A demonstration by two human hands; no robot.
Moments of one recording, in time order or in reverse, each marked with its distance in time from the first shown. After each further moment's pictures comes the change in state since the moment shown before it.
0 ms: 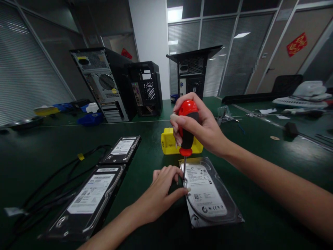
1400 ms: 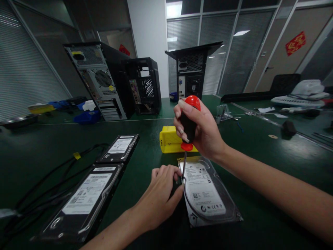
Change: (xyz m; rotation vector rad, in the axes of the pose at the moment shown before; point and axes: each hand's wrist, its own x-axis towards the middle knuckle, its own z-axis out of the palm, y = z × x) left_hand -0.002 0.003 0.009 0.119 0.072 0.008; right_hand -0.001 0.013 0.010 0.304 0.260 0.077
